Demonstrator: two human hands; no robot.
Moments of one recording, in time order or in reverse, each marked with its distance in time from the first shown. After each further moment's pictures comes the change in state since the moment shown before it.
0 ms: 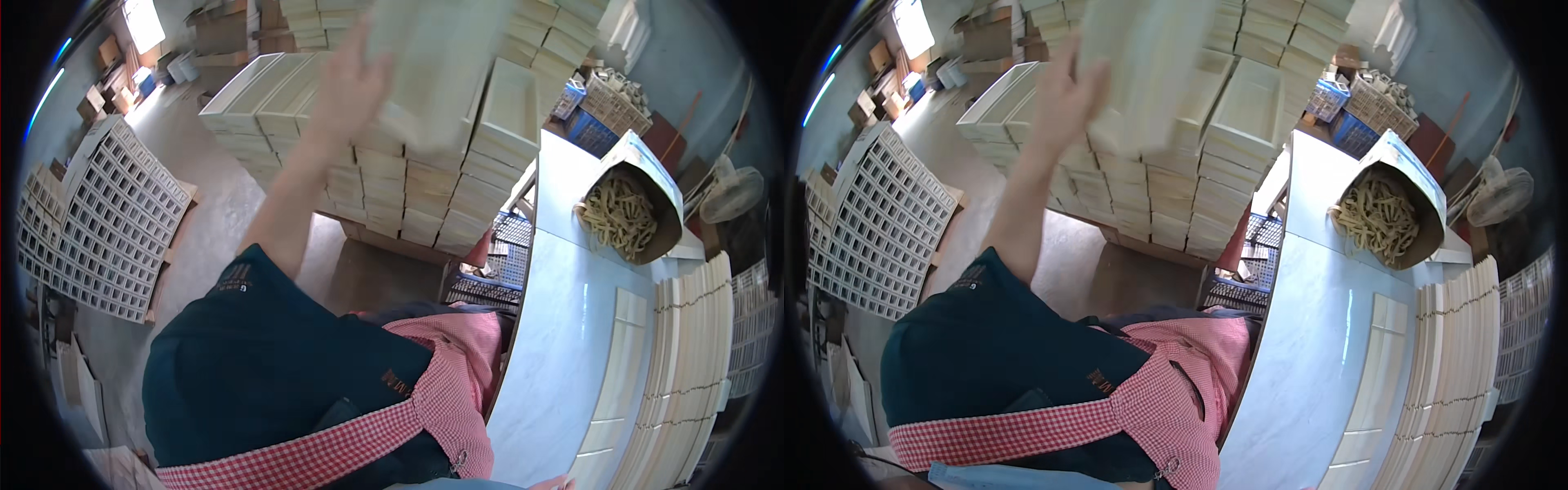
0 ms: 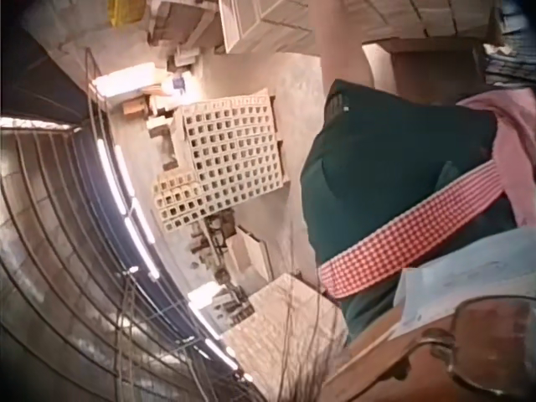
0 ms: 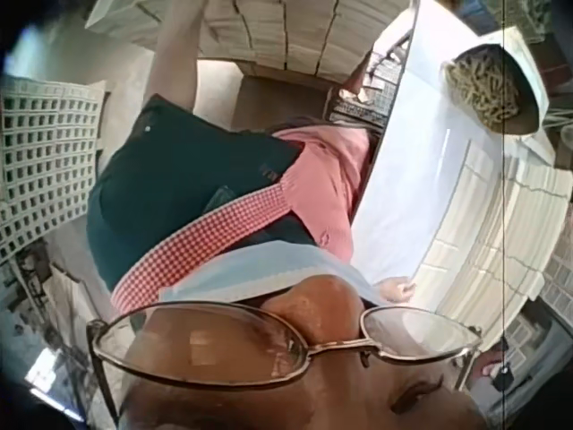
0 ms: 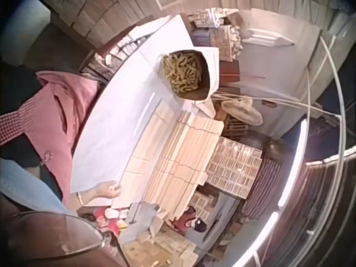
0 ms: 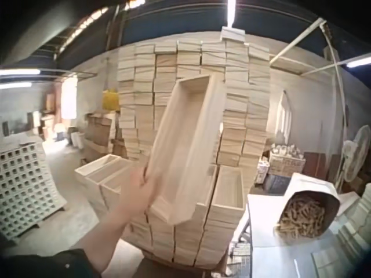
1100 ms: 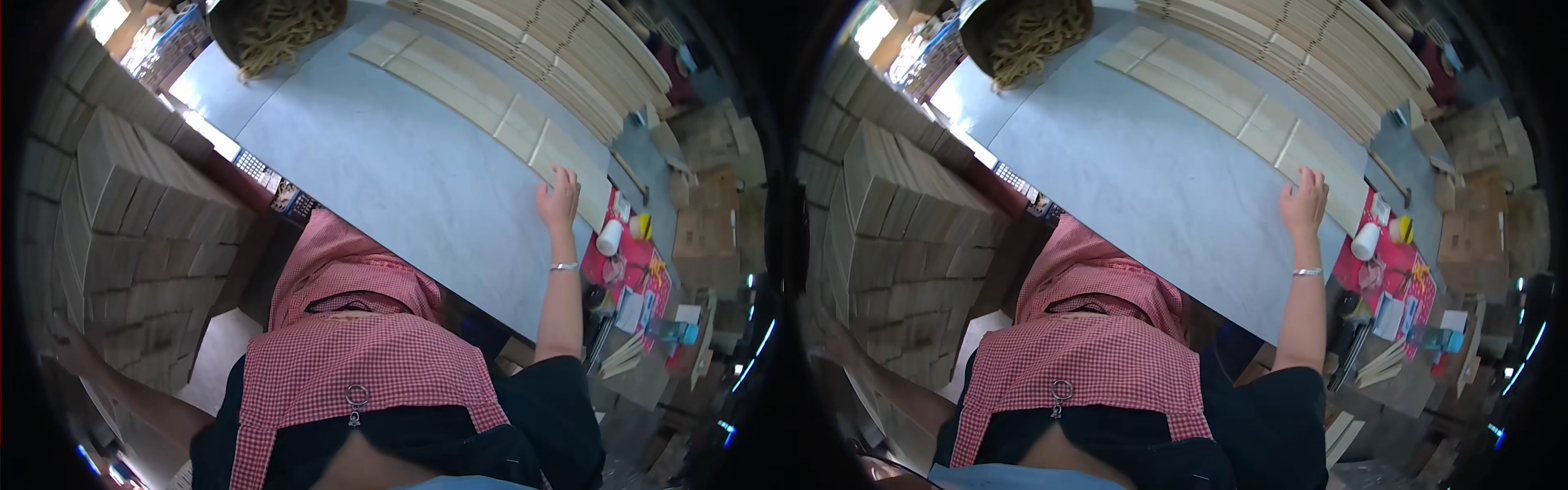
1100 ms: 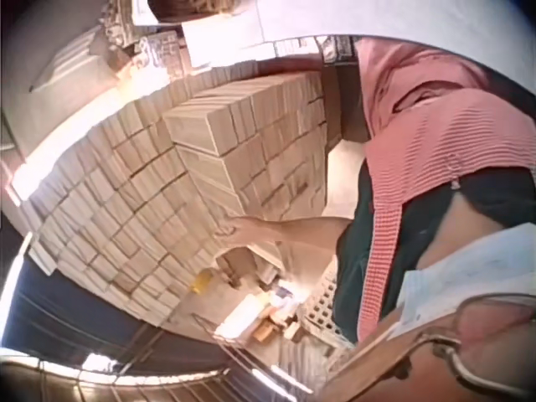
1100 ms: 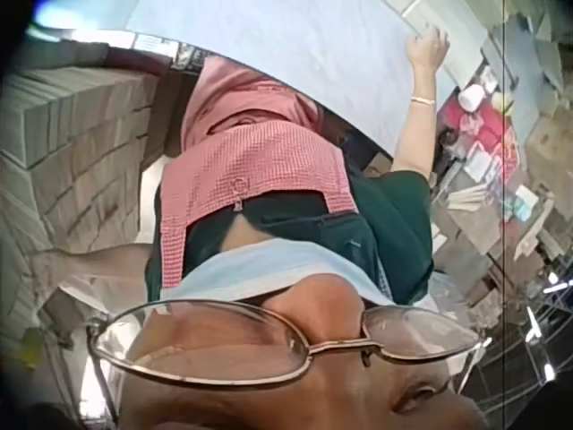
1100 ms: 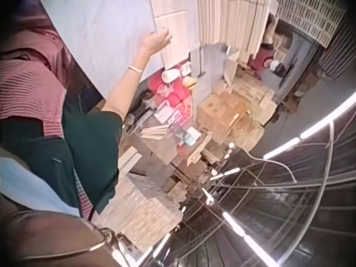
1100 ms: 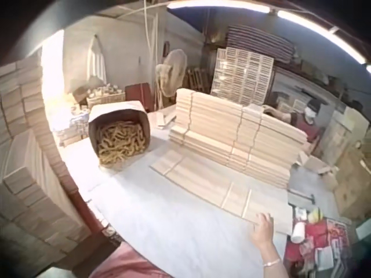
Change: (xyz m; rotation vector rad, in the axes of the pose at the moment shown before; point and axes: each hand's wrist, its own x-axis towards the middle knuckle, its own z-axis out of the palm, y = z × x) left_hand 0.030 -0.176 -0.010 0.776 -0.225 0.003; right_hand 0.035 -0.058 -0.008 -0.499 -0.334 -0.218
